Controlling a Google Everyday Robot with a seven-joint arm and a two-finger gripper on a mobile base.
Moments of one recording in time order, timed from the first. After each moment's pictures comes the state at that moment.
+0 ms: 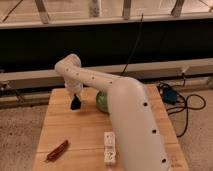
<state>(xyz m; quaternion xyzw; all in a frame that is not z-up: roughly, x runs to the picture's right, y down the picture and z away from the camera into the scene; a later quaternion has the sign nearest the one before) -0.173 0.039 0.875 -0.25 -0.22 -0.60 0.73</state>
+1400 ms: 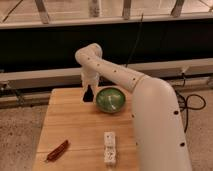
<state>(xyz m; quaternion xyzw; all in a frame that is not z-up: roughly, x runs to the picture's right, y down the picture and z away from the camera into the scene) -0.079 -0.004 0.846 -0.24 -0.22 -0.55 0.77</state>
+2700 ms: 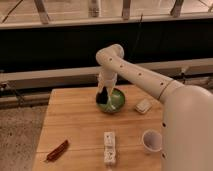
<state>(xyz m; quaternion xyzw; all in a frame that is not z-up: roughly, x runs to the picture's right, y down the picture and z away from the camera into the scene) 0.004 0.007 0.812 -0.25 -0.21 -0.49 0.81</state>
